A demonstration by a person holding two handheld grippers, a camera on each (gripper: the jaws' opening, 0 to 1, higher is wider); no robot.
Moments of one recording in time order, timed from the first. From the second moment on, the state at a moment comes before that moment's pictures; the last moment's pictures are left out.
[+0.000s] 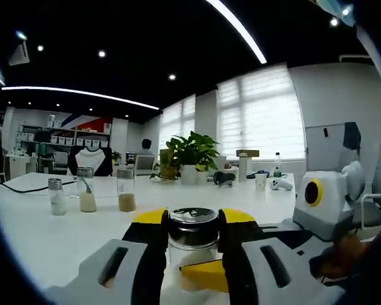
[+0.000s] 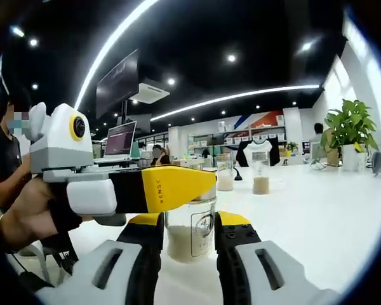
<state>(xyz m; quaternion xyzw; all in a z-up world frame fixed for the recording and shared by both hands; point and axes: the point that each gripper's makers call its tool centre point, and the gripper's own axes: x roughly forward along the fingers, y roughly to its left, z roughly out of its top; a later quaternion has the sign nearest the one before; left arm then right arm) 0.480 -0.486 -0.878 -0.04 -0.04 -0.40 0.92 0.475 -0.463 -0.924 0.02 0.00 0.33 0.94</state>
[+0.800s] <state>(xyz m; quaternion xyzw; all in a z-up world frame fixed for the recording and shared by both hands) 0.483 -0.480 -0.887 -0.06 -0.03 -0.44 0.90 0.473 -0.466 -0.925 0.02 0.00 0.35 0.94</state>
